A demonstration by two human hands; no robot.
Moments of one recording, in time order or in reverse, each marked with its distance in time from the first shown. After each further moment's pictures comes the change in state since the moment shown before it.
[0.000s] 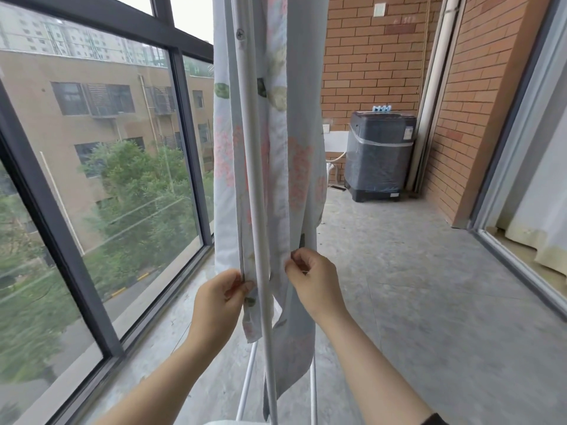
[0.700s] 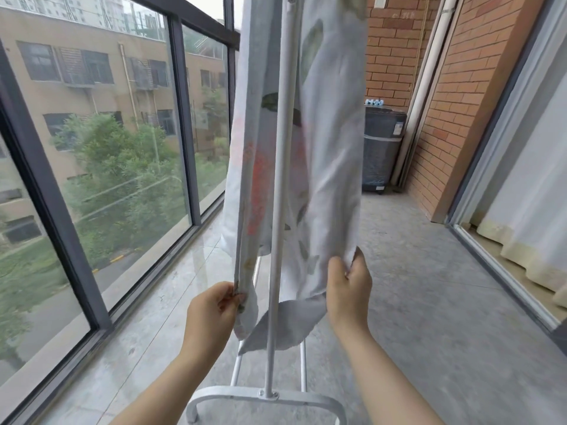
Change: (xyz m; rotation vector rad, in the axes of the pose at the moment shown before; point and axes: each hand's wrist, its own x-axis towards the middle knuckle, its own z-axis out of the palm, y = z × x) left_hand -0.058 -0.052 -0.014 0.054 -0.013 -0.114; right_hand -0.065 -0.012 -0.002 0.109 0.394 0.057
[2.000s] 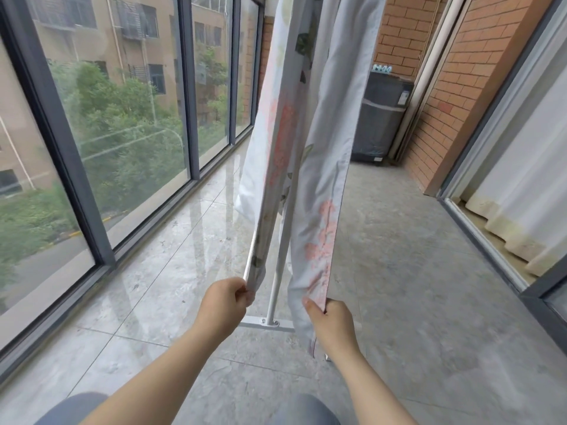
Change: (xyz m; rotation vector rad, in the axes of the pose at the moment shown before) left_hand -0.088 -0.072 0.014 0.130 -0.298 -0.138; right_hand -0.138 0.117 -0.034 -0.474 -0.372 0.381
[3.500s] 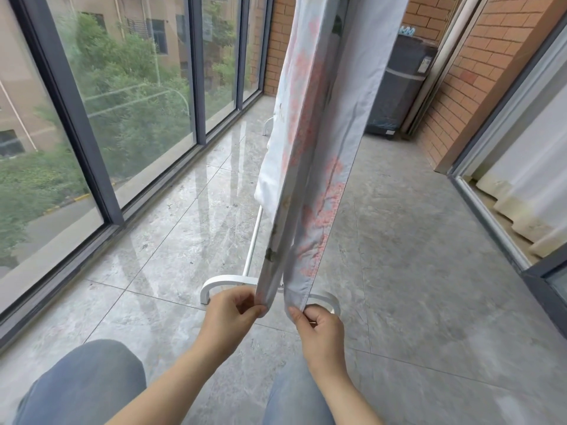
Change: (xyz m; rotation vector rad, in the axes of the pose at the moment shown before) left_hand -0.077 -0.033 0.021 -0.385 -0.090 -0.030; right_hand -0.071 0.039 0.046 0.119 0.073 -0.209
